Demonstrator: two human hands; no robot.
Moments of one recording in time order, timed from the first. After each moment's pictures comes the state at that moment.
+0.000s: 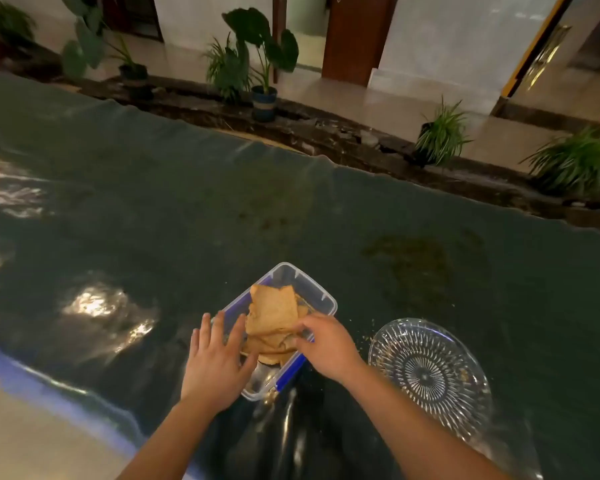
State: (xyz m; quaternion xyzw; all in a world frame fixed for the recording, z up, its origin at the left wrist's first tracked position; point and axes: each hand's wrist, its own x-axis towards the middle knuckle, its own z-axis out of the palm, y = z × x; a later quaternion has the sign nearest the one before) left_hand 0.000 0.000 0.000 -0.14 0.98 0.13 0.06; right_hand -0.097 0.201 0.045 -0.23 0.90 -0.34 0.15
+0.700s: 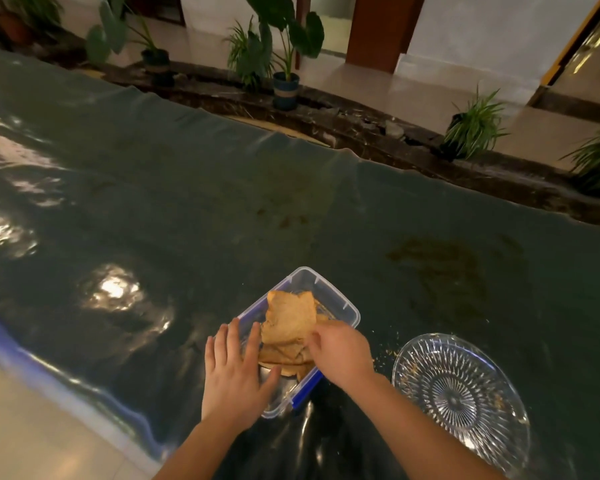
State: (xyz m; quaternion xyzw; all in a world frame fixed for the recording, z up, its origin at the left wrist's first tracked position) left_hand -0.006 0.012 -0.015 -0.17 0.98 0.10 0.00; right_hand -0.124 0.177 0.020 -0.25 0.95 -0.17 0.09
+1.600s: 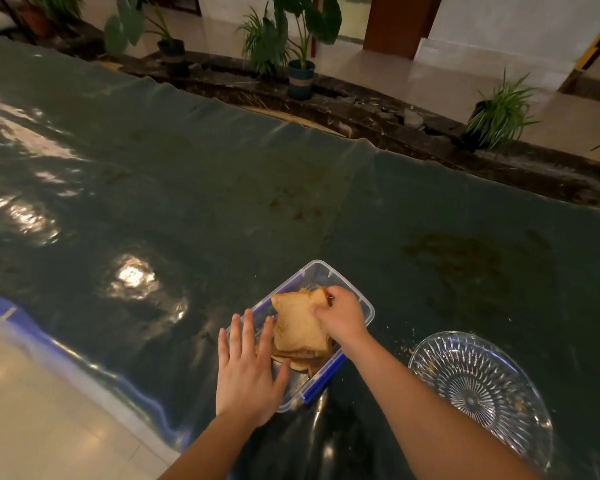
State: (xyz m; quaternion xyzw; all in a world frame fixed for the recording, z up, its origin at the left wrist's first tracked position) left_hand -0.003 0.013 -0.028 -0.18 0.98 0.07 0.00; right_hand -0.162 0.137 0.014 -0.02 0.88 -0.44 0.20
